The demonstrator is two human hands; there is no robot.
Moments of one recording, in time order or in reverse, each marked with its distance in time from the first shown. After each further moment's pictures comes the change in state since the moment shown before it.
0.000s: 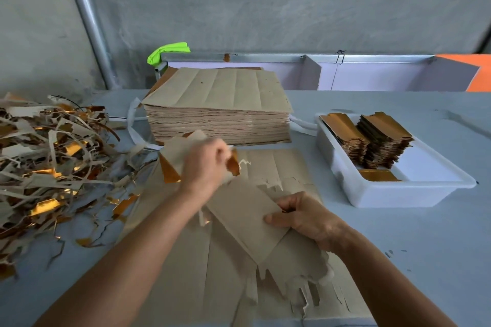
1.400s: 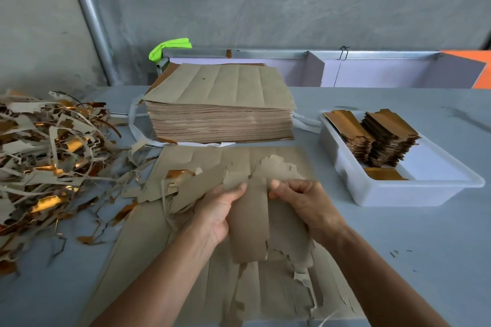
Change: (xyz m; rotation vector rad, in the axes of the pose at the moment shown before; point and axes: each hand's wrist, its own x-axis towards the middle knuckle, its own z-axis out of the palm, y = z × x) left_hand -0.060 0.016 0.022 -1.210 -0.283 -0.992; right_hand 0.015 0.000 0.009 0.185 0.269 -0.209
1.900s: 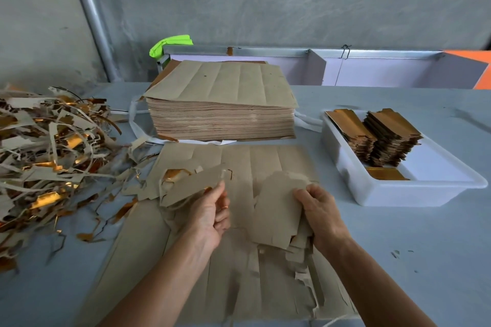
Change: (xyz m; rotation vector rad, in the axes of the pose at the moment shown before) left_hand 0.009 -0.011 -0.025 -0.181 0.093 -0.062; right_hand 0.003 0.029 -0.004 0.019 0.305 0.114
